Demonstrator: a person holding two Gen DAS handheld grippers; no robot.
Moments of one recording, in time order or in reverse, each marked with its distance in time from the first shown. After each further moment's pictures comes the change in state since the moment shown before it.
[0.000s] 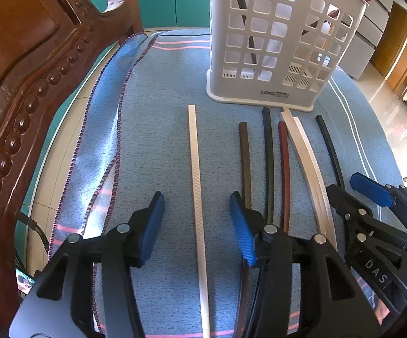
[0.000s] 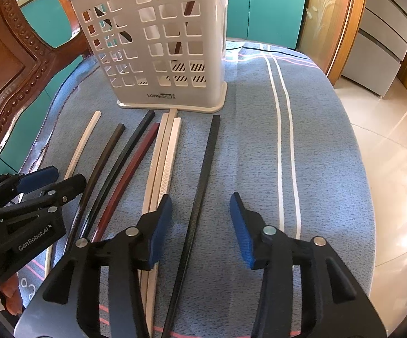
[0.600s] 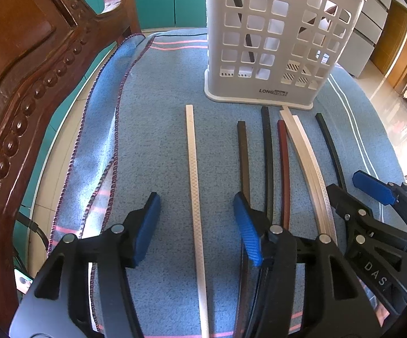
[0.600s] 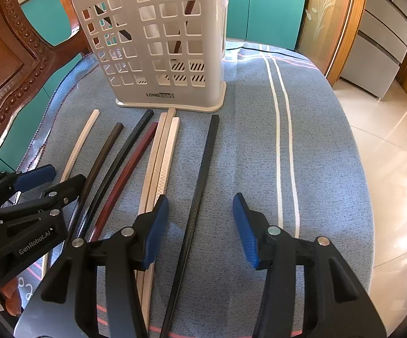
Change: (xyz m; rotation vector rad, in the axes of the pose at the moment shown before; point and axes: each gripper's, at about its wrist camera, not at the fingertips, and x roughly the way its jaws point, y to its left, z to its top) left arm -0.001 -0.004 -0.002 0.011 -0.004 0.007; right arm 0.000 0.002 -0.002 -0.009 -0.002 -0.010
